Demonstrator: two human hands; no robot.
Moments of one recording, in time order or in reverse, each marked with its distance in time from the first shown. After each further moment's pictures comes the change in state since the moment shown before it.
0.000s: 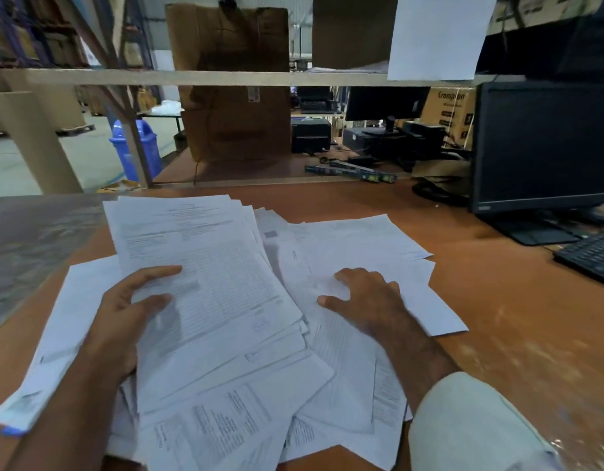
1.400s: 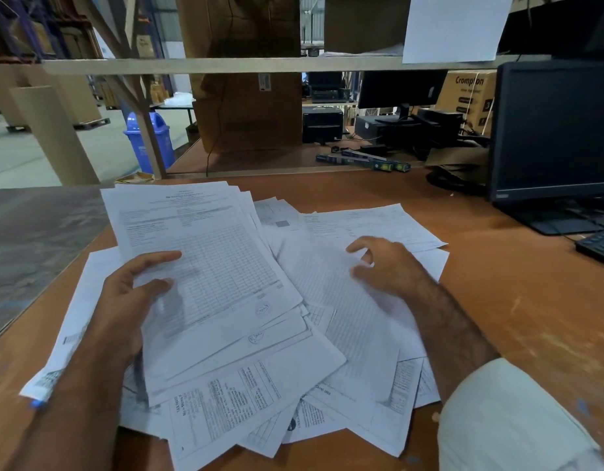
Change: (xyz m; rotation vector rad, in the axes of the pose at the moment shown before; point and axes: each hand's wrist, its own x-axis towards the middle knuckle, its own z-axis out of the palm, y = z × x) left_hand 0.007 -0.006 -0.022 -0.021 0.064 -0.055; right_hand 0.007 0.003 -0.038 0.262 0.008 -0.035
